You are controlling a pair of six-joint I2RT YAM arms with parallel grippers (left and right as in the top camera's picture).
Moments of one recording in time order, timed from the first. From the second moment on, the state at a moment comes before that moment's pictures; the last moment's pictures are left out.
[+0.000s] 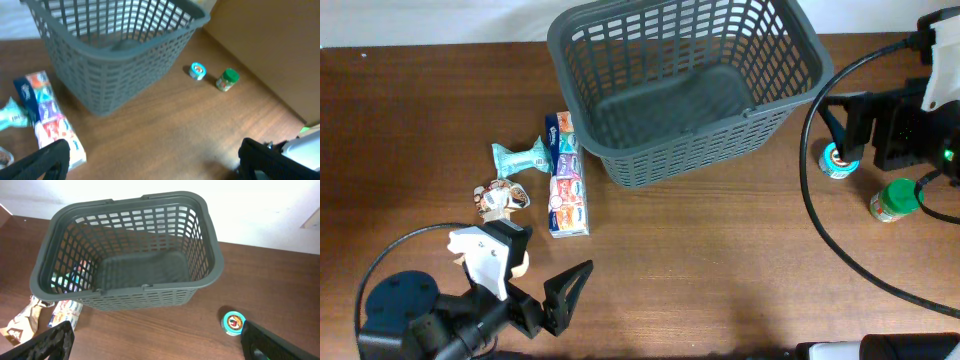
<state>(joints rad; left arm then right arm) -0.14 0.58 1.14 -1.01 0.53 -0.11 0.00 1.56 2.61 -1.69 -0.24 -0.09</state>
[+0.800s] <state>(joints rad) -1.04 1.21 1.54 -1.17 -0.13 -0.41 0.00 1.78 2.62 -1.64 -0.24 -0.14</state>
